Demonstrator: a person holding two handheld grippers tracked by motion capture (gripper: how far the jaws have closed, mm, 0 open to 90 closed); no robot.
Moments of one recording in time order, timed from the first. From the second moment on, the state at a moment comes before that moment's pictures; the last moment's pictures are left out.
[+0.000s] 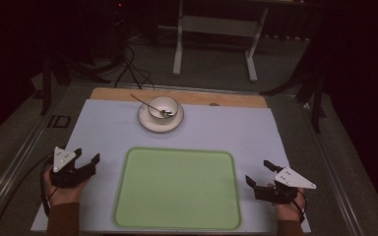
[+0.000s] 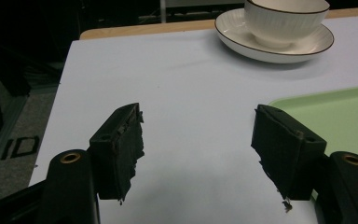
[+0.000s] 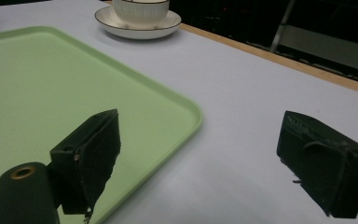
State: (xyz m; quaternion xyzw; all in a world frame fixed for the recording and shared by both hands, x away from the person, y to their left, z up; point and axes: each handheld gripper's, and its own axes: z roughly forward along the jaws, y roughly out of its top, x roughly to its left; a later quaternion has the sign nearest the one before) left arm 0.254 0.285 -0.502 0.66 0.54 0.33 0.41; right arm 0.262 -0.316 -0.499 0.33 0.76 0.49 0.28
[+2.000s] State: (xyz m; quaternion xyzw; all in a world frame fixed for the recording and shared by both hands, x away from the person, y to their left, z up) left arm 0.351 0.239 -0.458 0.67 0.51 0.31 0.45; right arm 0.253 -0.322 -0.492 0.34 0.73 0.48 0.34
